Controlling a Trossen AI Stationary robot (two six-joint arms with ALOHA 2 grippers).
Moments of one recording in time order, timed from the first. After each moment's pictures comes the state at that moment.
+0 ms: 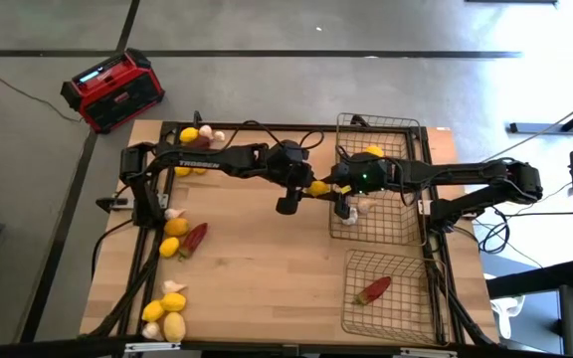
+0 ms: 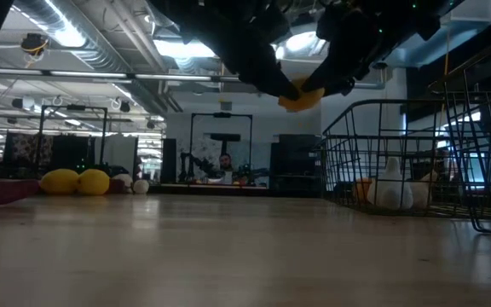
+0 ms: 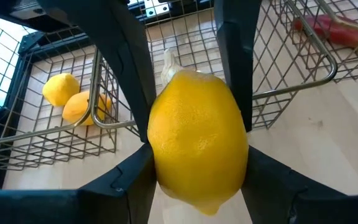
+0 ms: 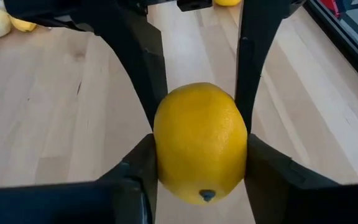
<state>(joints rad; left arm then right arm) 0.20 1.82 1.40 -0.25 0.16 0.39 -0.13 1.27 0.86 -0.19 -0.06 0.03</state>
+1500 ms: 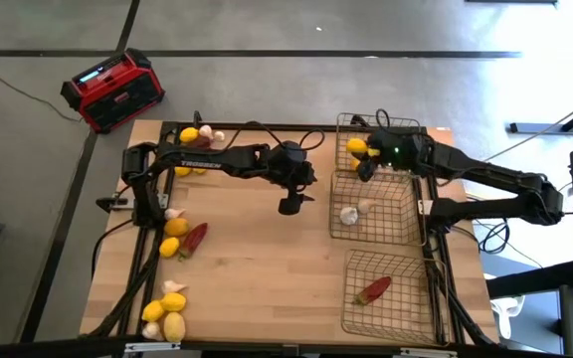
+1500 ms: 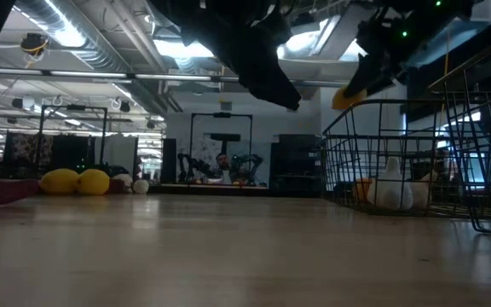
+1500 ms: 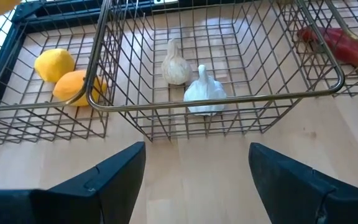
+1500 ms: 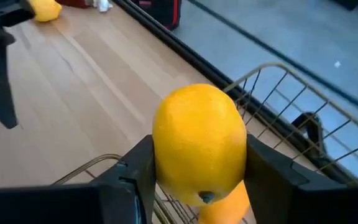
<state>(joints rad) 0.19 1.84 1.40 -0.26 0.16 0.26 -0.41 0.99 0.86 -0.51 0.24 0.18</state>
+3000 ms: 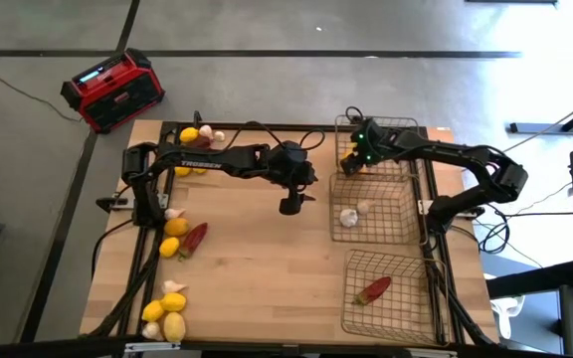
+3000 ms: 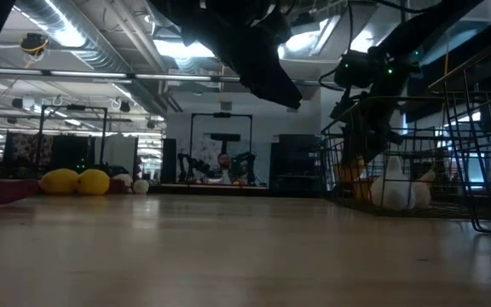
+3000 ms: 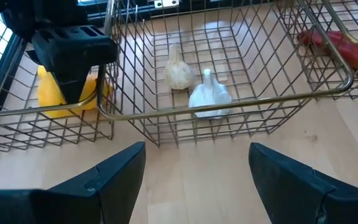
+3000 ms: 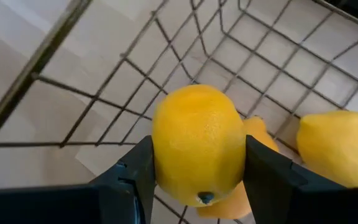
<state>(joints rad) 0.19 1.84 1.40 -0.25 0.16 0.26 -0.64 1.42 0.86 -0.50 0.00 0.34</state>
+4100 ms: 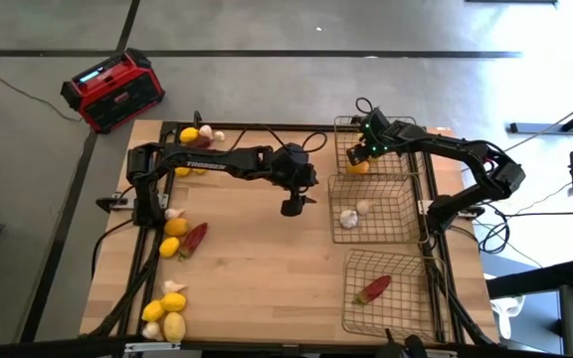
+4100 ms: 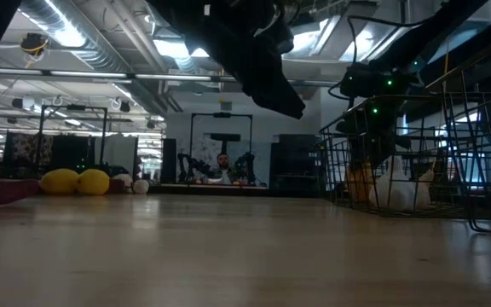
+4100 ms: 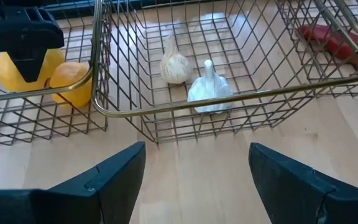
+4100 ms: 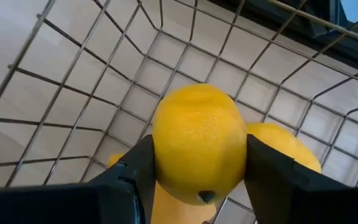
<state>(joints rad) 0.20 1.87 1.40 -0.23 0.18 0.24 -0.78 1.45 0.86 -0.48 0.05 0.28</state>
